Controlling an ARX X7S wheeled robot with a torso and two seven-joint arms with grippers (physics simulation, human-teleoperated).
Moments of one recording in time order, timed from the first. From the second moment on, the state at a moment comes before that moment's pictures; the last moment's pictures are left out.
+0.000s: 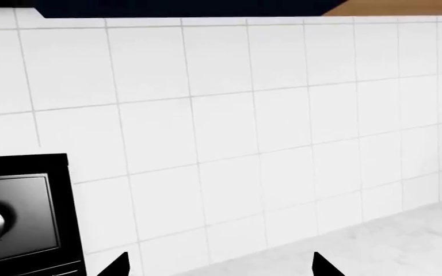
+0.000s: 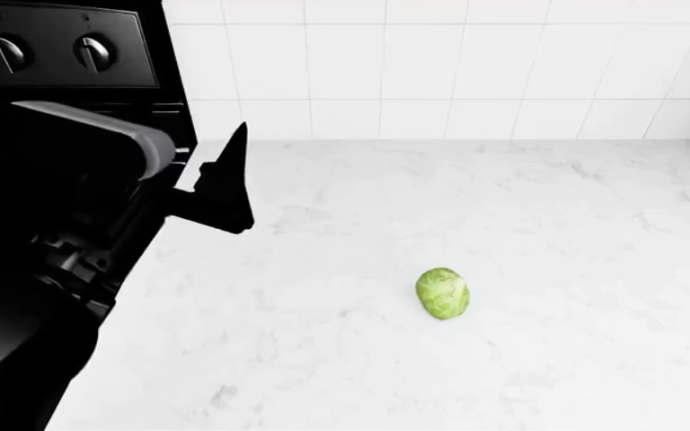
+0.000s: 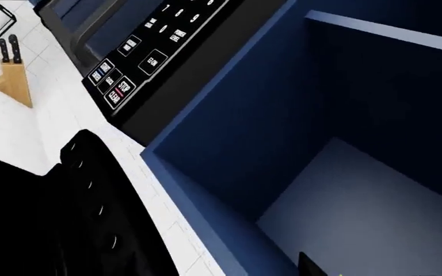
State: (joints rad) left arm -0.70 -0.46 0.01 0.68 -0.78 -1.01 -0.20; right arm 2.03 0.32 -0.58 -0.13 0.95 1.04 -0.11
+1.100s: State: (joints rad) left arm -0.69 -0.47 0.01 0.66 -0.78 -0.96 -0.21; right arm 1.82 0.55 -0.54 -0.48 1.25 1.25 0.02
